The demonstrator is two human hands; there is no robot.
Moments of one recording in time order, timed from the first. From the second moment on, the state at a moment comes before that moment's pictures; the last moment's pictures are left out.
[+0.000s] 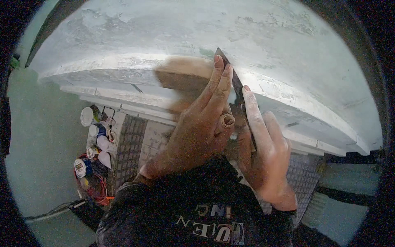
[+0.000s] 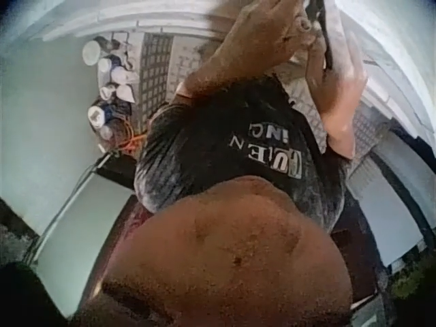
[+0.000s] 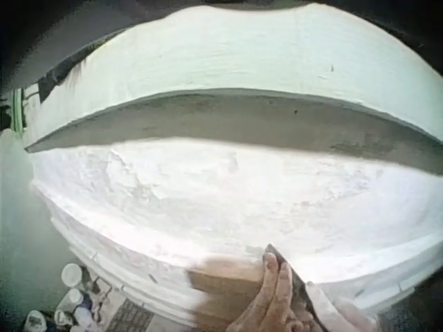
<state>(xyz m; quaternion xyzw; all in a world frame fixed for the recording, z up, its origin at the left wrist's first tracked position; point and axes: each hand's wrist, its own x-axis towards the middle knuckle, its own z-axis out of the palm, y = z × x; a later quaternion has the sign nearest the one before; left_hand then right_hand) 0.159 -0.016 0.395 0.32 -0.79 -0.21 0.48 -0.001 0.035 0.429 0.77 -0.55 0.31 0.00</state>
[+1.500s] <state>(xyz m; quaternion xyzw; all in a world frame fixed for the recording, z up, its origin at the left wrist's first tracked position) 0.214 -0.075 0.385 0.15 -0.78 -0.11 0.60 0.086 0.016 0.431 0.62 -0.20 0.73 -0.23</state>
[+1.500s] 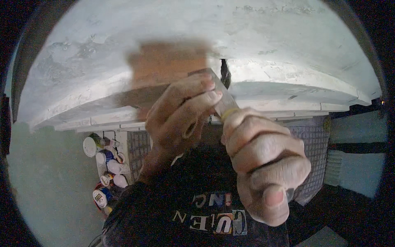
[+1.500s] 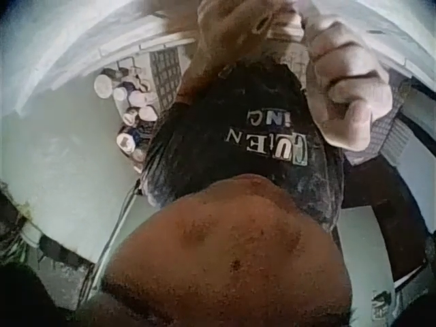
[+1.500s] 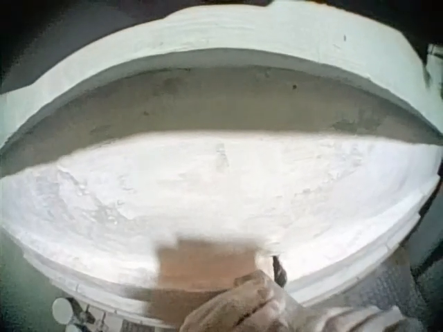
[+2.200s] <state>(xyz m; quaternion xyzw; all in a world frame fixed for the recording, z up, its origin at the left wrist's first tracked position) 0.221 -0.079 0.401 0.15 -0.81 -0.13 0.56 0.097 0.023 0.445 0.58 -0.25 0.73 -0.25</state>
